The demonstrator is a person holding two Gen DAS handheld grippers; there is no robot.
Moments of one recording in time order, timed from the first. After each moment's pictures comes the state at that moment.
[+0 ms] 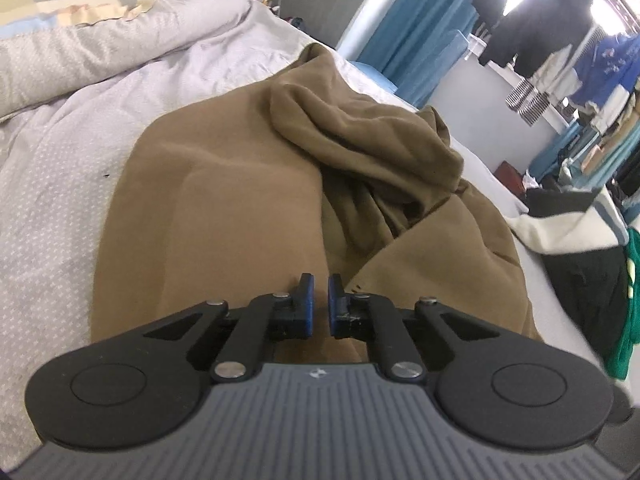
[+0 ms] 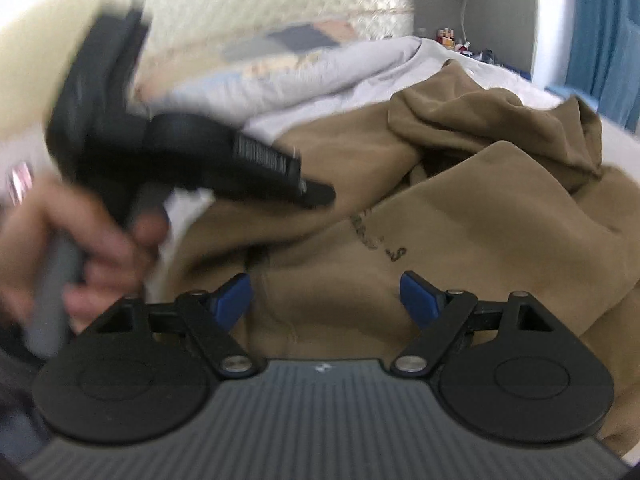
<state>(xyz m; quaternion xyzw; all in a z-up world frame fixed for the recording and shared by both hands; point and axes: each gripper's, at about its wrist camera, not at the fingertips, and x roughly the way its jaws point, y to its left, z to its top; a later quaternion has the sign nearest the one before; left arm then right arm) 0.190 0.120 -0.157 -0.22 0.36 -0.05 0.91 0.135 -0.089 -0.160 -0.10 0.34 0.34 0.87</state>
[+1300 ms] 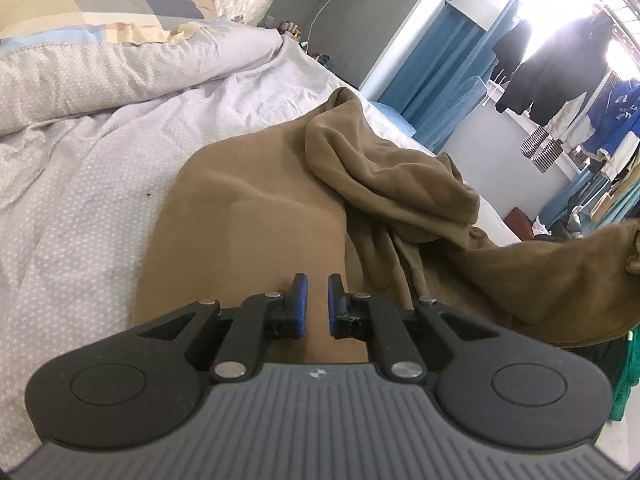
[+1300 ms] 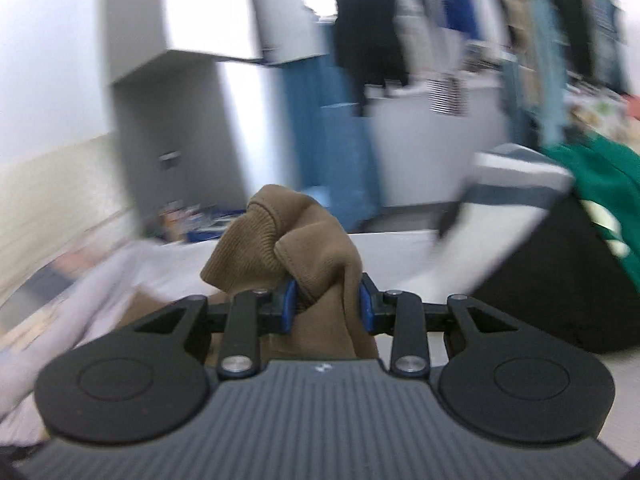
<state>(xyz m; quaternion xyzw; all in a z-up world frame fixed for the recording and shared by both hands) 0.165 0.137 -0.147 -0.25 0.31 0.00 0.92 0.195 -0.363 -0.015 0.11 0.17 -0.04 0.98</state>
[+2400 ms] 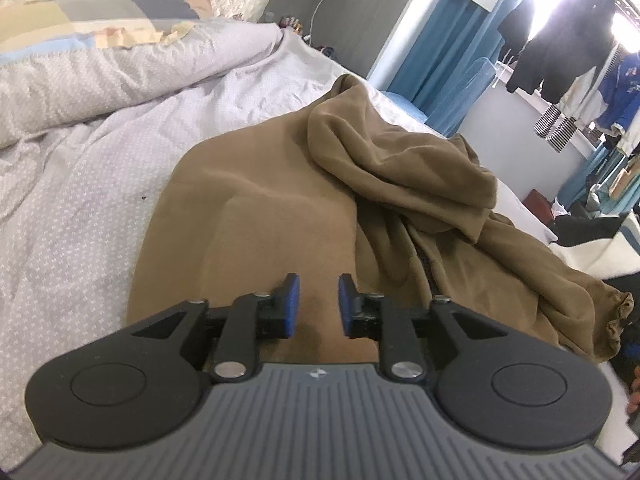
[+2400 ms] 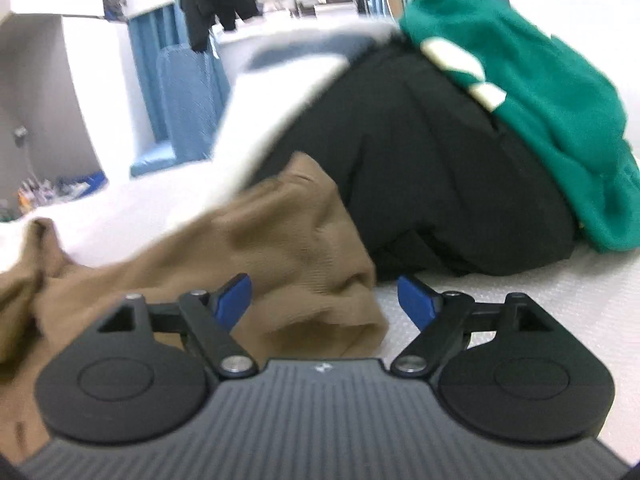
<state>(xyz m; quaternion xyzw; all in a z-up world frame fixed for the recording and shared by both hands) 0.186 0.123 -0.157 -0.21 0.32 0.01 0.92 0.235 -0.471 -0.155 0.14 0.24 -0.20 0.94</state>
